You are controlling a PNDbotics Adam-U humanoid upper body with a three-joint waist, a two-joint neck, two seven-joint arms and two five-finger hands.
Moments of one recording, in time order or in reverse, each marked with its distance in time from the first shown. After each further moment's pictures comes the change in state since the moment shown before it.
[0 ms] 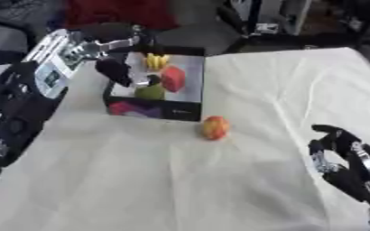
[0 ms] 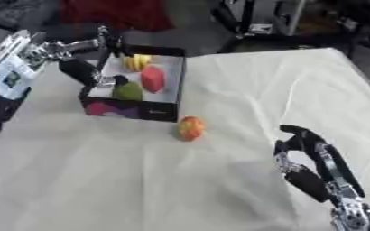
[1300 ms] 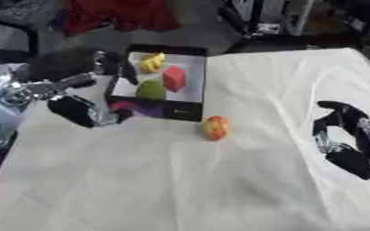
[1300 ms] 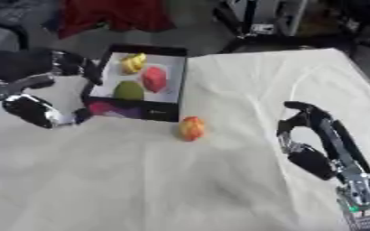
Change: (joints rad) left arm 0.577 0.101 0.425 -0.462 0.097 0.219 0.395; right arm -0.182 -0.186 0.072 -0.003 -0.030 -0.019 0.045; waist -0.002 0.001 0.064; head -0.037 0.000
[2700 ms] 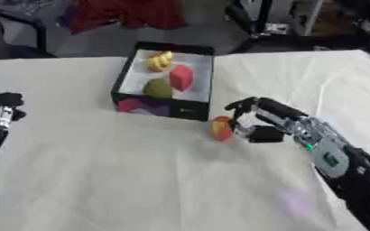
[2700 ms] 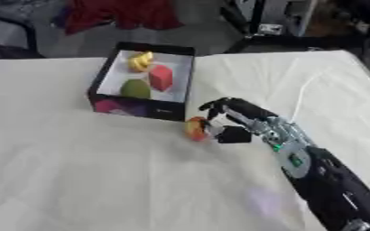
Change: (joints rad) left arm 0.251 -0.313 0.175 0.021 0.182 0.202 0.253; right arm -0.387 0.028 0.242 0.536 0.379 -0.147 0.133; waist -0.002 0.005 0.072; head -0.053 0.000
